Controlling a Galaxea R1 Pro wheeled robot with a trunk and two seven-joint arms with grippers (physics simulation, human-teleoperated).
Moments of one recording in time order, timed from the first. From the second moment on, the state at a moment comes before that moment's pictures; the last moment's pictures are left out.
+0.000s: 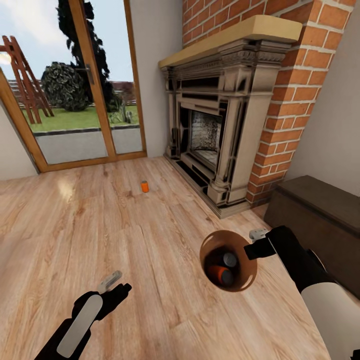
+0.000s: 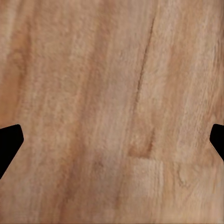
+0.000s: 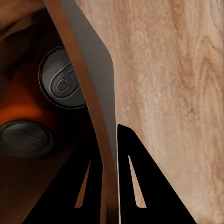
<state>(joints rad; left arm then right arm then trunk) -0.30 0.11 -0.19 -1.24 1.10 0.50 0.70 -0.77 -0.23 0.13 -0.99 0.28 1.04 0.62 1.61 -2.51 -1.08</state>
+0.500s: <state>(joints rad) -0.30 0.12 -0.19 -1.19 1.09 0.50 0.67 -0.76 -0.23 0.13 -0.99 0.29 1.04 0.62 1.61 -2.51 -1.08</state>
